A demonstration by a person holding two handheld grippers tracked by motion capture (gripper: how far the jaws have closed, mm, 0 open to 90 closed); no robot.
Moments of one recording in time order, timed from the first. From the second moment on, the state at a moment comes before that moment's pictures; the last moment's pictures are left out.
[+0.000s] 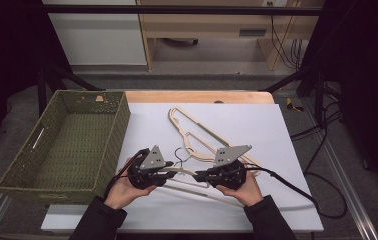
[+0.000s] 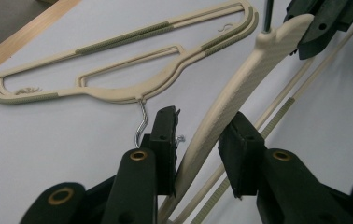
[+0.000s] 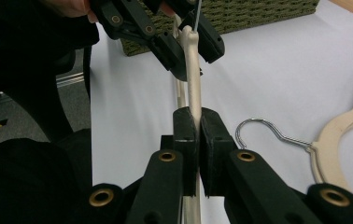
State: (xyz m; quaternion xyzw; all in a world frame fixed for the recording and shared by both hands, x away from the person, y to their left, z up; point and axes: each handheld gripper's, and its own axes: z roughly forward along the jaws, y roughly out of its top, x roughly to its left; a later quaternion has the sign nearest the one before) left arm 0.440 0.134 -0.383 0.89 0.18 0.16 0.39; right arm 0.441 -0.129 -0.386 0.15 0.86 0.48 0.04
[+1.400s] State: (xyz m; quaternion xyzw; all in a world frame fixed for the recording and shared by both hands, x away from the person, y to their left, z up) left arm 0.424 0.153 -0.349 0.85 0.25 0.17 0.44; right arm 0.439 -0.181 -0.385 0.29 0.77 0.54 0.18
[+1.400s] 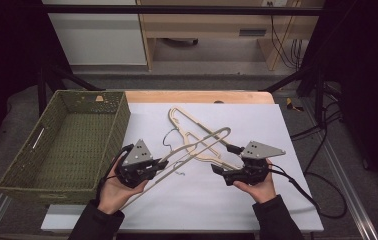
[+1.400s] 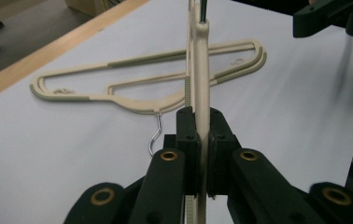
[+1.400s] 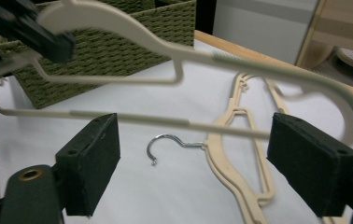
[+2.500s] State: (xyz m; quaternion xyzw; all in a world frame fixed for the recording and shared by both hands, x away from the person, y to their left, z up) left arm 0.459 0.294 -0.240 0.80 0.31 0.24 0.46; right arm 0.418 -0.235 -0.392 0.35 0.73 0.55 0.20
